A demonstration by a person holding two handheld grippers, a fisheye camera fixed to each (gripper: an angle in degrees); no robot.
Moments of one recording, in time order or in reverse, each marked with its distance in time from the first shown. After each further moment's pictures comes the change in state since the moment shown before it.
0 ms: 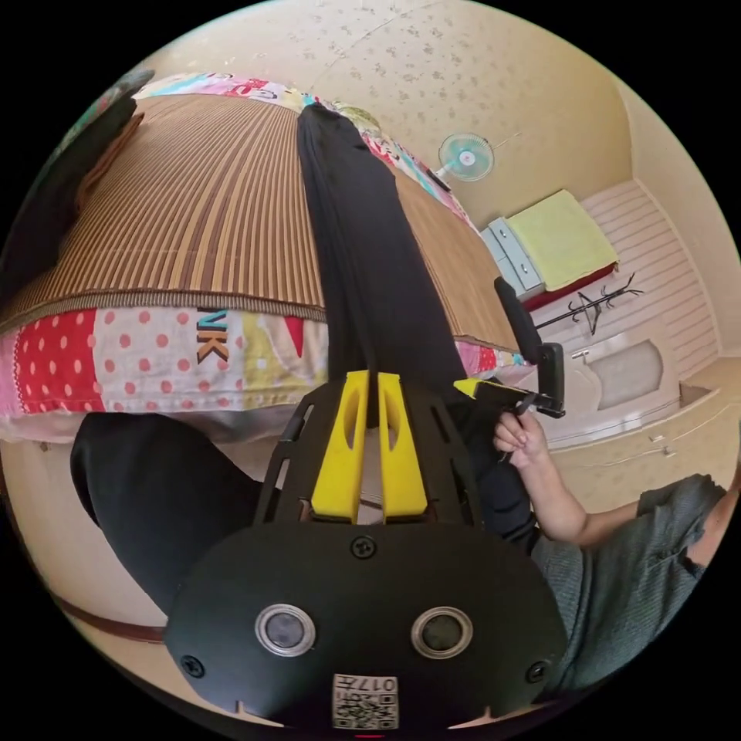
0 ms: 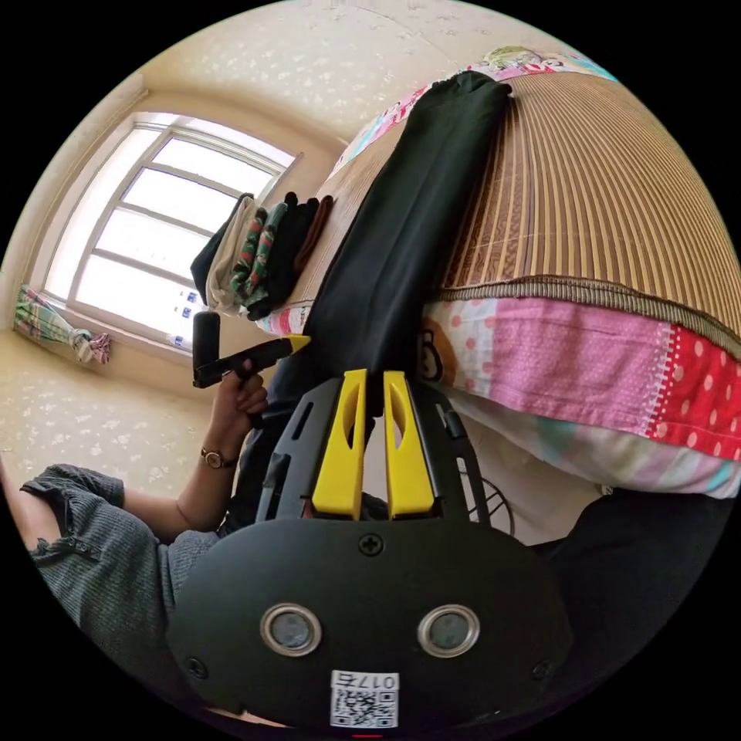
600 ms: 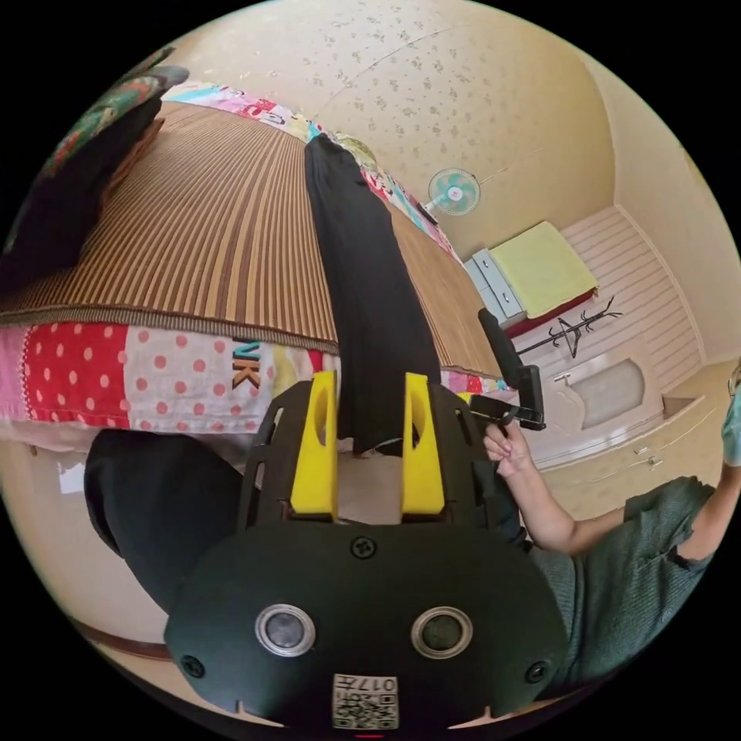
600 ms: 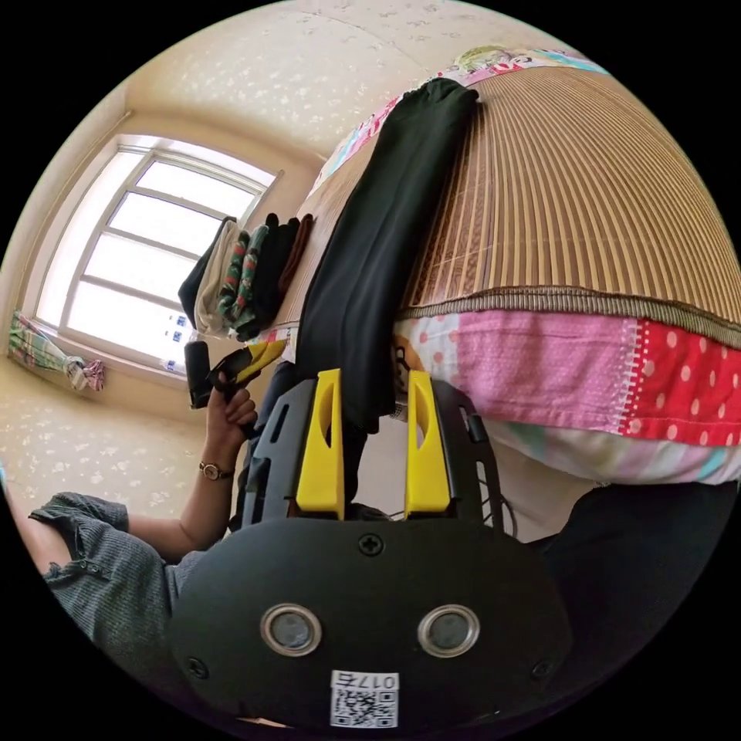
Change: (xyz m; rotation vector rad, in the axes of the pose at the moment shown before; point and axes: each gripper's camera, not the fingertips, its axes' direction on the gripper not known) left arm -0.015 -0.011 -0.010 0.124 0.083 -0.017; right arm -0.011 -0.021 -0.014 0.051 0.021 0.071
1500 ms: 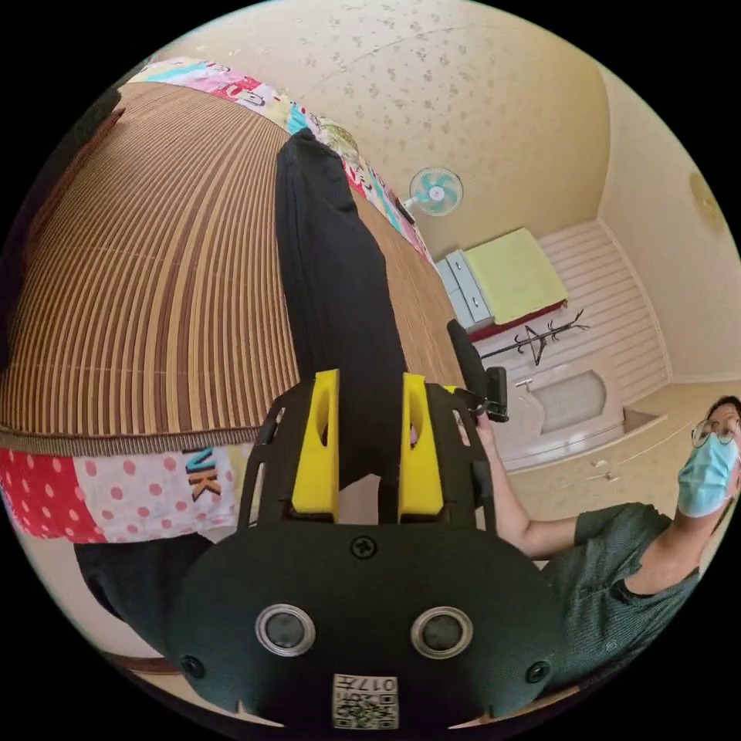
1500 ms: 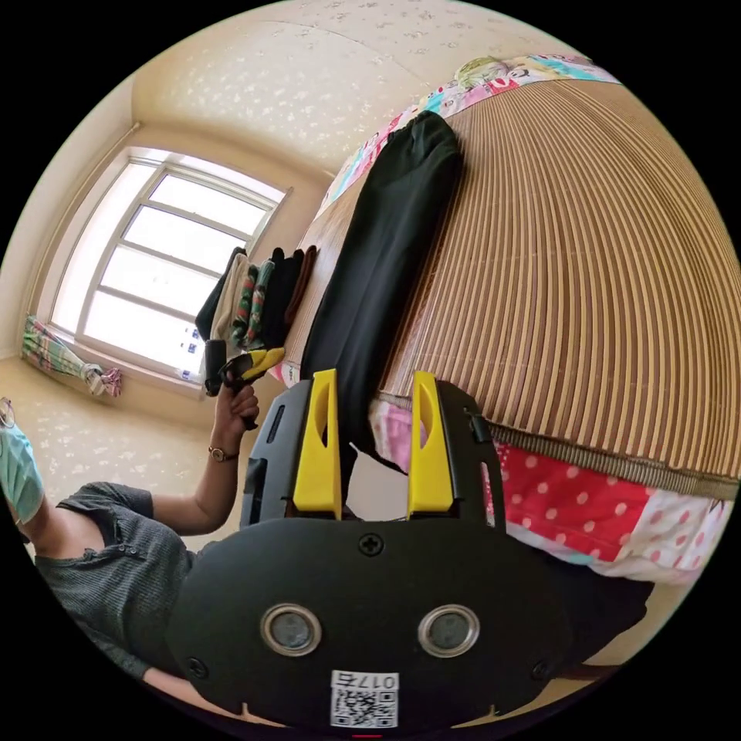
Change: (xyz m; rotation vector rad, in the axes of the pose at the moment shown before) left arm -0.001 -0.118 0.035 -0.059 0.152 -0.021; right arm -0.008 -0.081 -0.071 0.026 -0.055 -0.023
